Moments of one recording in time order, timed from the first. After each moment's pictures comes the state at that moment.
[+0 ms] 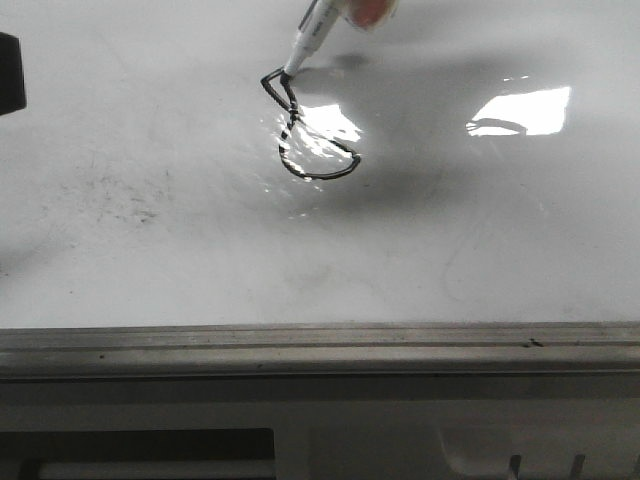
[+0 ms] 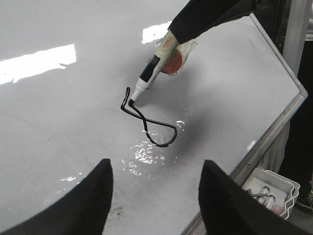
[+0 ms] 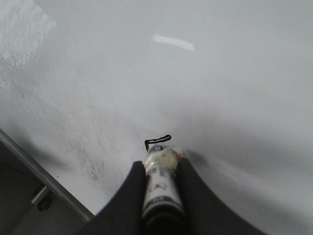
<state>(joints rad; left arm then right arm) -0.70 0.70 -0.20 0.41 -0.39 -0.35 0.58 1.17 -1.06 0.11 0.50 0.09</state>
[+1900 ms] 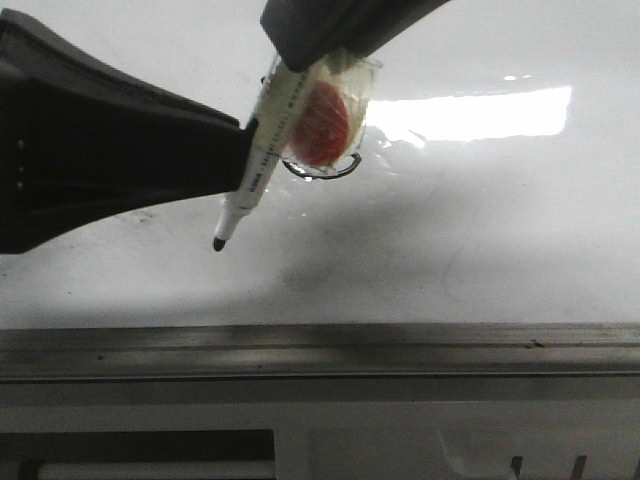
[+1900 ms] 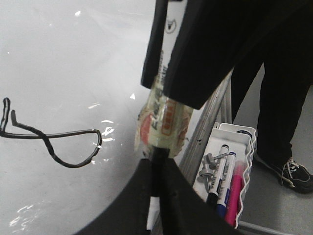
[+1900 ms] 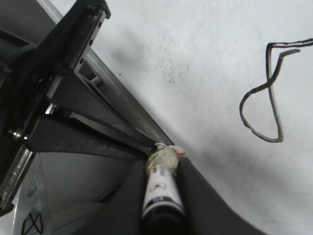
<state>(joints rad) -0.77 1.08 -0.35 0.69 -0.52 -0.35 0.87 1.14 -1.00 0.09 0.64 0.05</state>
